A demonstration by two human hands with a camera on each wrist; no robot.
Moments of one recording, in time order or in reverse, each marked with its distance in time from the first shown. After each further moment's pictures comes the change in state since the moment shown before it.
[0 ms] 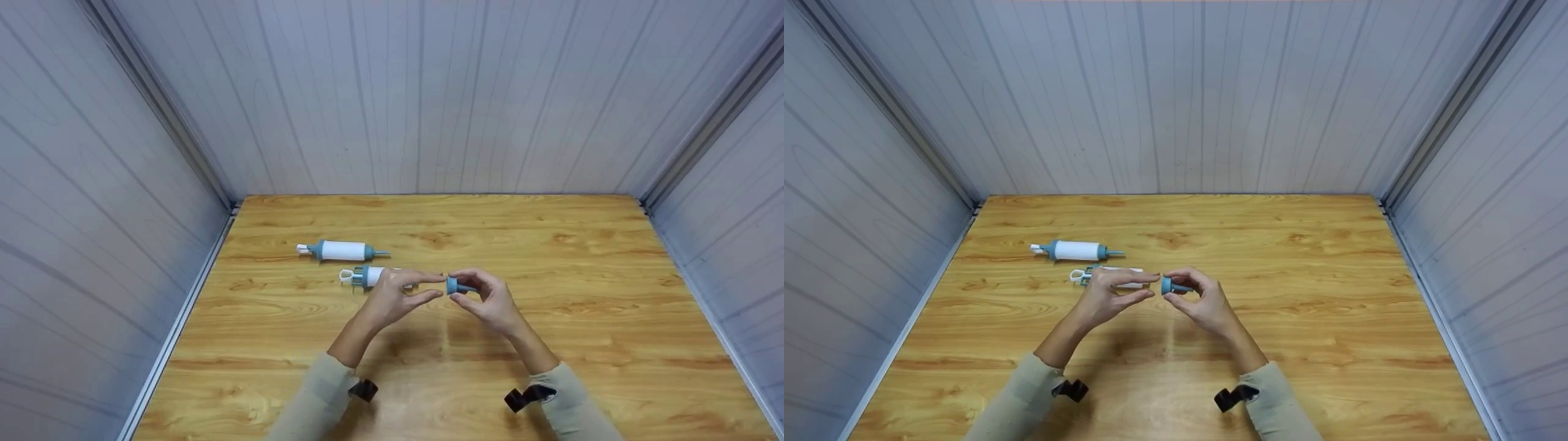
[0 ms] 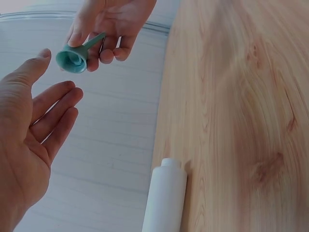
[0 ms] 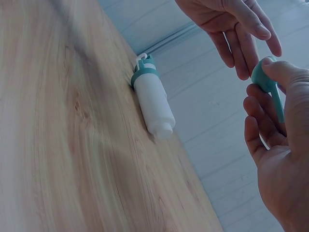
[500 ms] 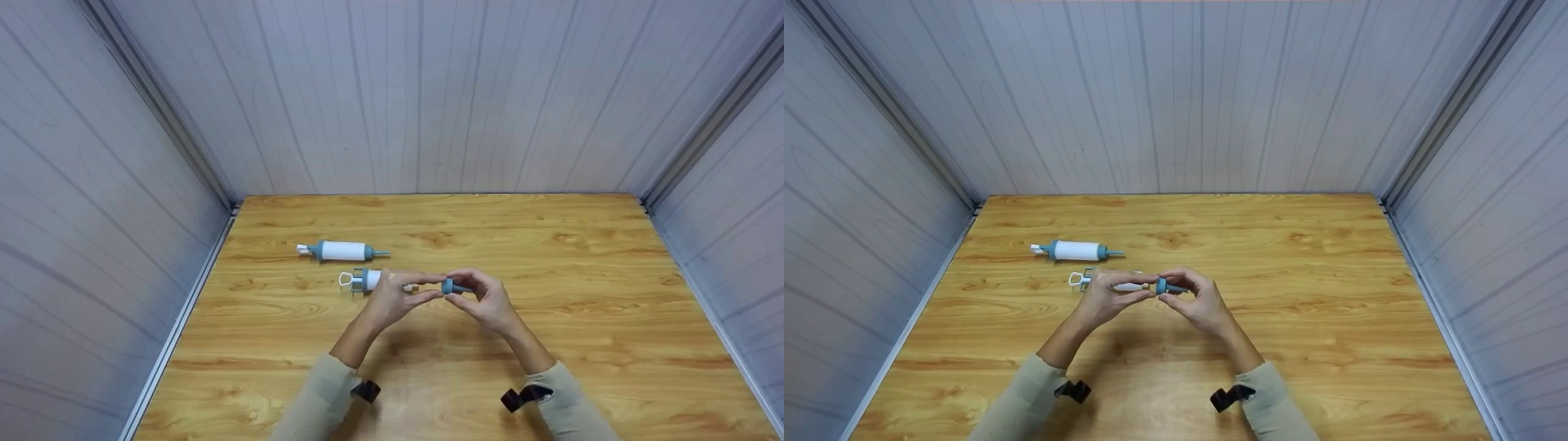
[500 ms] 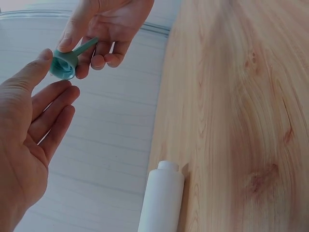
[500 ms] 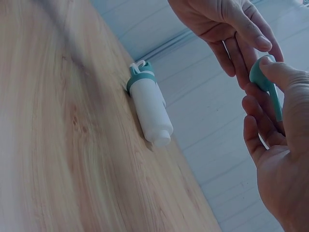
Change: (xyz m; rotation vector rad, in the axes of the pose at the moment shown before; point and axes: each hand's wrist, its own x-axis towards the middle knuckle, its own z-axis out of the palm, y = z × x) left_hand 0.001 0.000 0.003 -0.028 0.018 -0.039; right_hand 0.004 -0.002 0.007 0.027 -0.013 0.001
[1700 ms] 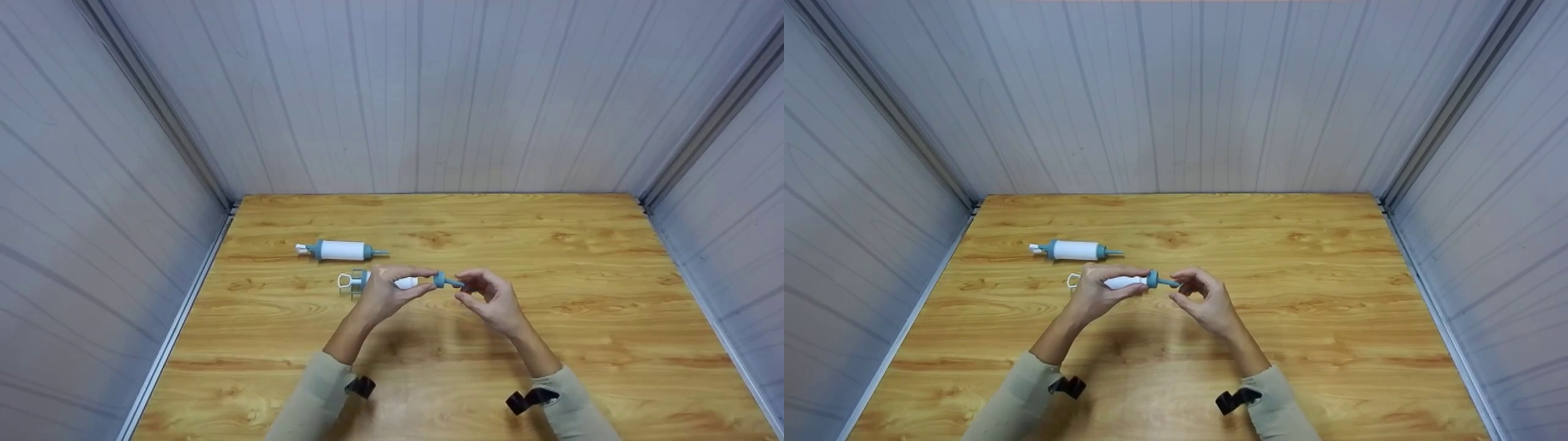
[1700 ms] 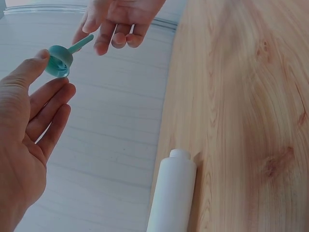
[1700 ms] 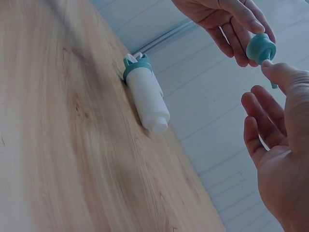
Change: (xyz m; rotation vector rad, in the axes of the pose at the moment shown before) left_hand 0.001 -0.002 -0.010 -0.032 0.081 0.020; right_hand -0.012 0.002 -0.011 -0.028 0.079 0.011
